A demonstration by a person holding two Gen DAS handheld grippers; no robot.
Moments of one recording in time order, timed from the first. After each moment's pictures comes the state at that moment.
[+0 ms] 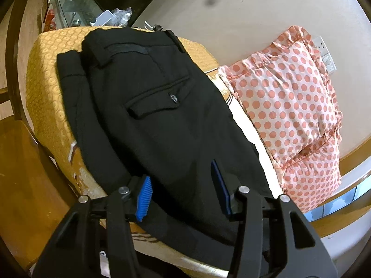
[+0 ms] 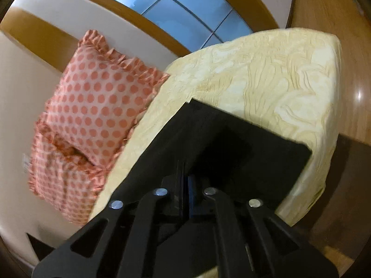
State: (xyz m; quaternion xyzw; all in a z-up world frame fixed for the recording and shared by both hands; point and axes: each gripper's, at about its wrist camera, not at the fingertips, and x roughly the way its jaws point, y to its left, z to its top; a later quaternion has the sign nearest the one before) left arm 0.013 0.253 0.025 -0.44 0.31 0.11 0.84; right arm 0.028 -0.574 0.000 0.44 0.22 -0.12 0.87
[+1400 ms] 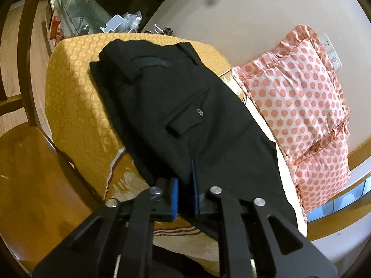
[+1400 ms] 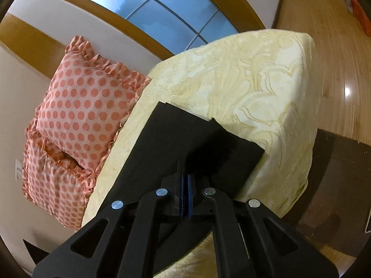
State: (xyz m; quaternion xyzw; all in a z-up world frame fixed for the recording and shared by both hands) left arm -0.015 0.275 0.019 -0.42 0.32 0.13 0.84; right arm -0.009 -0.591 -0.019 0.47 0.23 -0.14 0.84
